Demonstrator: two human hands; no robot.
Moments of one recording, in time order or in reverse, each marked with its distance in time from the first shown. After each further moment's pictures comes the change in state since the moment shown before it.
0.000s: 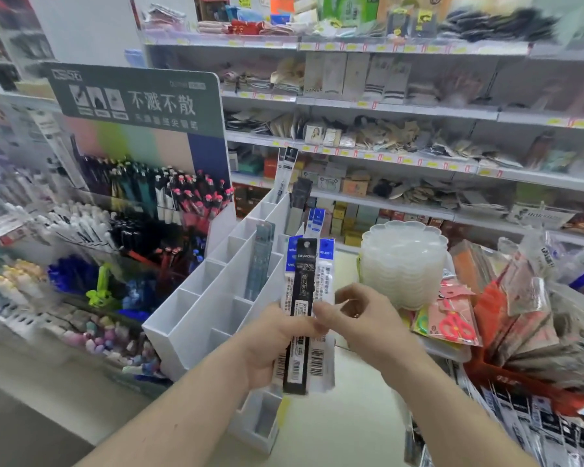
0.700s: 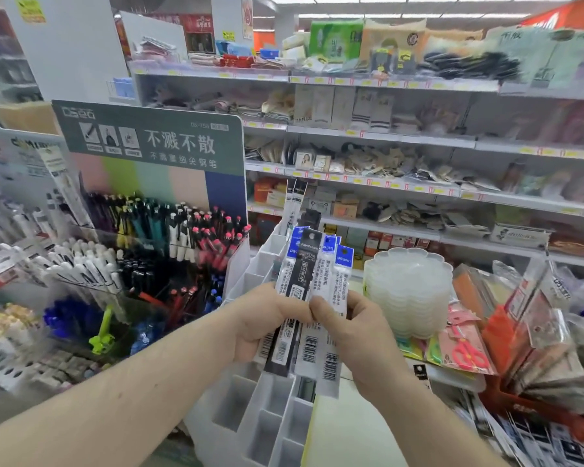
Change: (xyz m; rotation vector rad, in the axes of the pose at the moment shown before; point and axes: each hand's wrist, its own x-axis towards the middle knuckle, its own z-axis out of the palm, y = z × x) left_hand 0.007 0.087 -0.049 0.226 -0.077 -0.075; right_hand 0.021 -0.044 0.052 0.484 0.056 -0.070
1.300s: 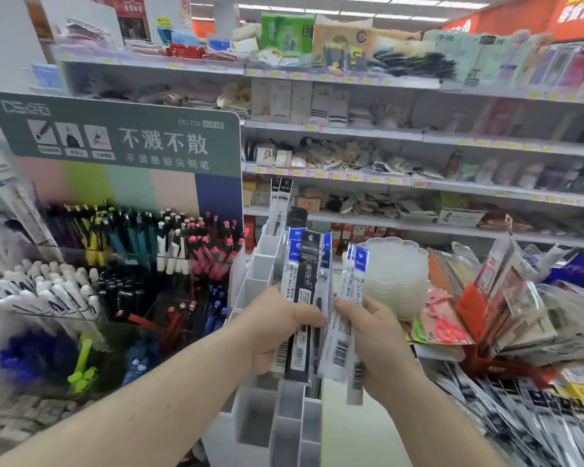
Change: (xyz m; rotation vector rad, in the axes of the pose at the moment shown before) left_hand 0.005 -0.005 -0.018 0.029 -0.021 0.047; right_hand -0.008 -0.001 0.028 0.214 0.208 0.096
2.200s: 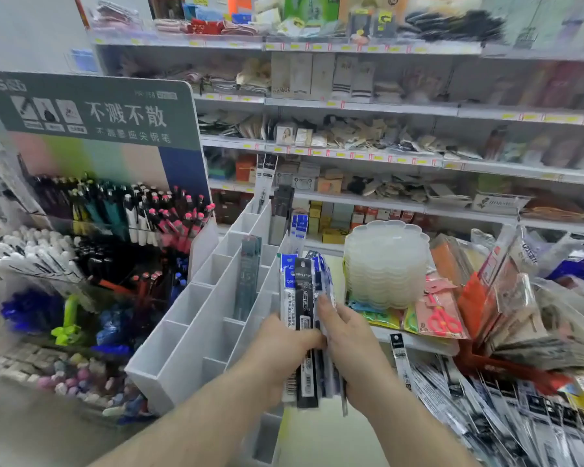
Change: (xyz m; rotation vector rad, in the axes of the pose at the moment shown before) left_hand 0.017 -0.058 0.091 -0.165 0.292 -0.080; right_hand 0.013 0.024 -0.064 -0.130 -0.148 0.092
